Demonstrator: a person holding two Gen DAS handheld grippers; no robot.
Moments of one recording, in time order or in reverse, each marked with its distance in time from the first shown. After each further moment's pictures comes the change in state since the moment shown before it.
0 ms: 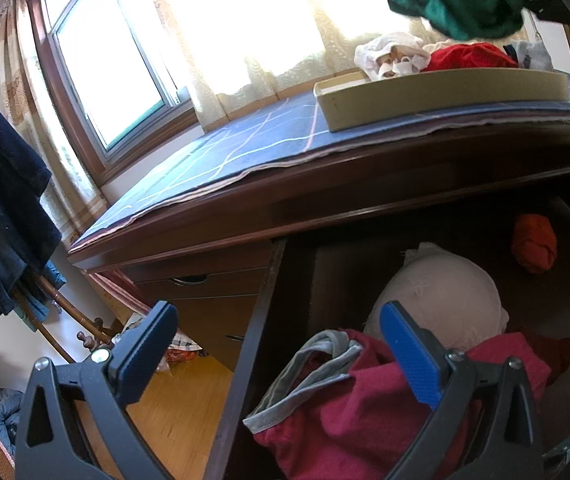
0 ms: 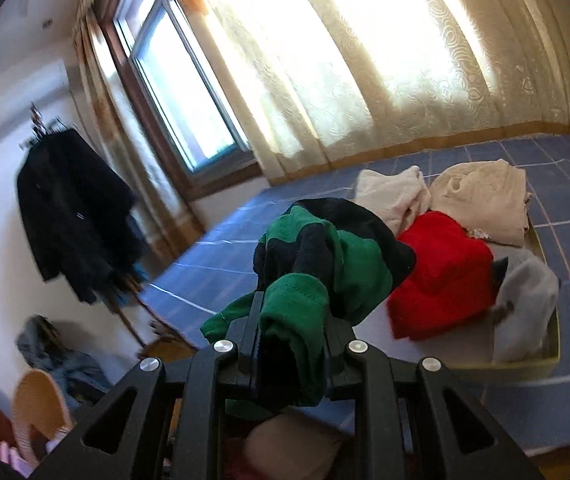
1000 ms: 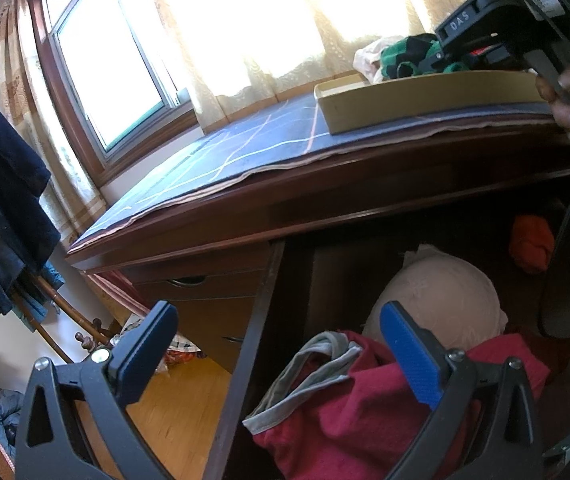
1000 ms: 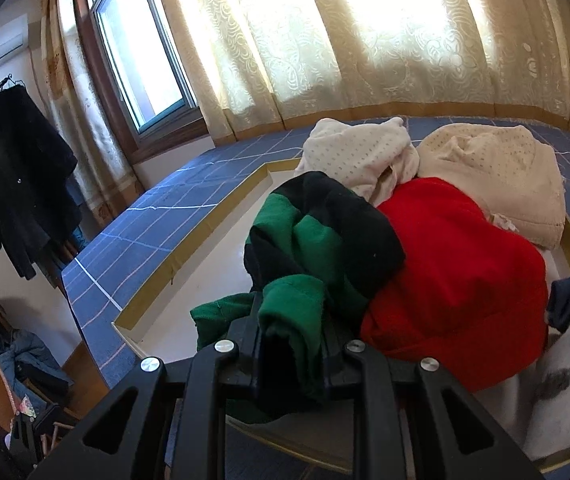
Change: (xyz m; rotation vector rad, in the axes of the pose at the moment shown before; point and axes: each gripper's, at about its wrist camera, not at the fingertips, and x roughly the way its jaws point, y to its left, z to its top) left arm 0.001 -0.001 -0.001 0.001 -0.007 0.000; right arm 0.091 -0.034 -0.001 -0.046 0.103 -0.162
